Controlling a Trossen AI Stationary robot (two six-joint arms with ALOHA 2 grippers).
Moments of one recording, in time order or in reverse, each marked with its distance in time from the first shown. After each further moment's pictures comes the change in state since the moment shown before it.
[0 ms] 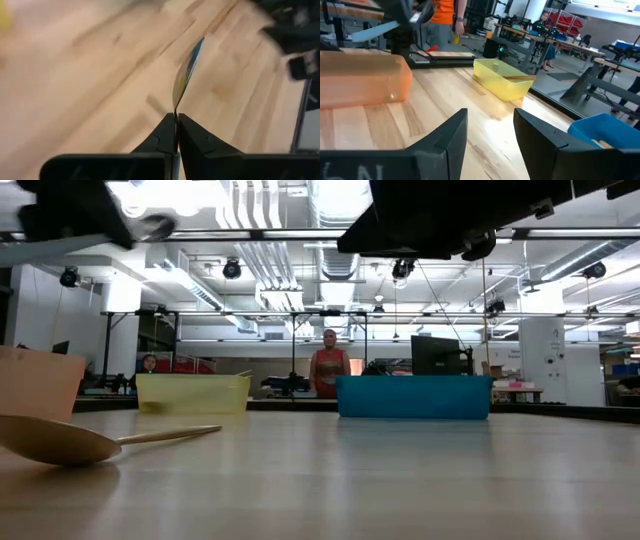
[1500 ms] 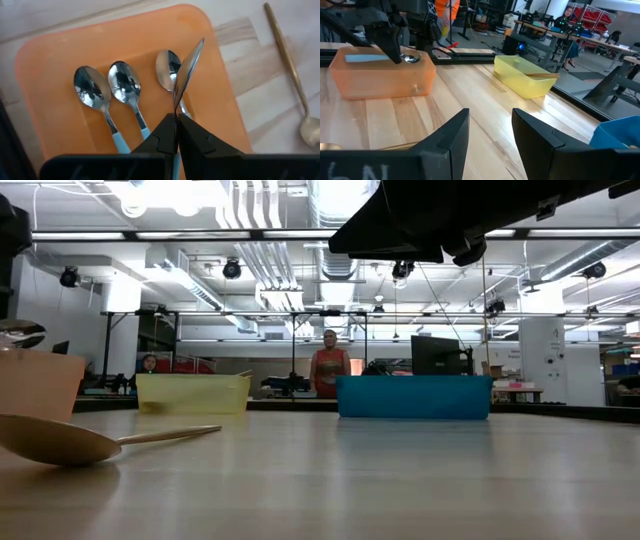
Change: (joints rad) left arm -0.355 0.241 -0.095 -0.272 0.172 -0.961; right arm 0.000 0.001 0.000 -0.017 -0.106 0.029
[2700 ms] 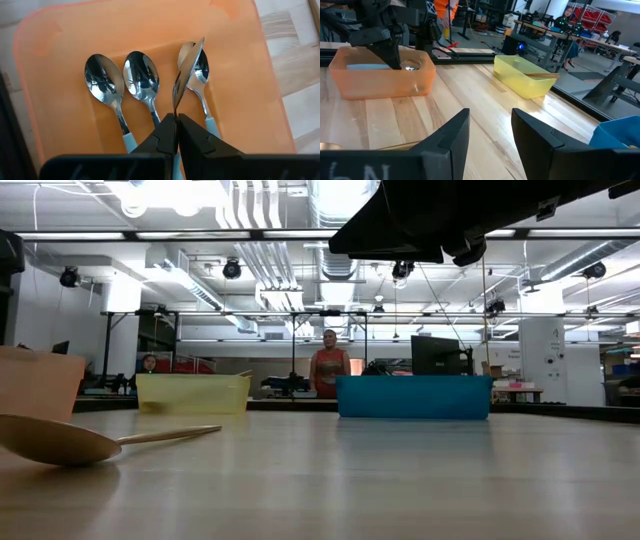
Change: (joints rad) left arm -0.001 0.097 -0.032 0.040 0.042 -0.077; right arm 0.000 0.000 0.000 -0.001 0.000 0.000
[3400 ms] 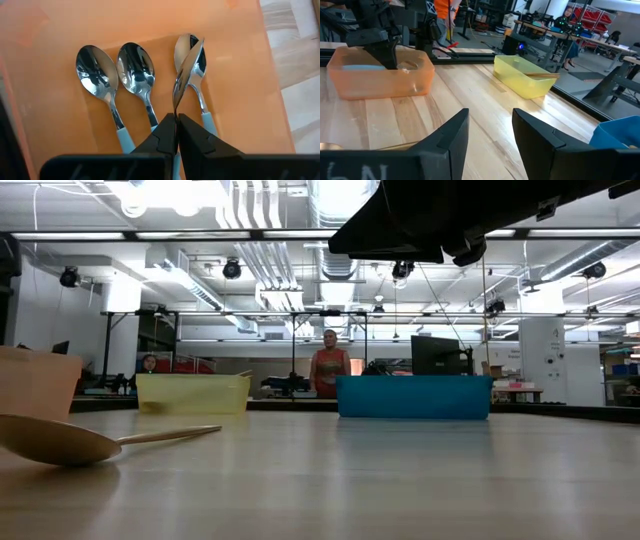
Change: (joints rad) left arm 0.000 0.000 -0.005 0.042 0.019 -0.007; right arm 0.000 0.000 0.000 0.000 0.000 0.000
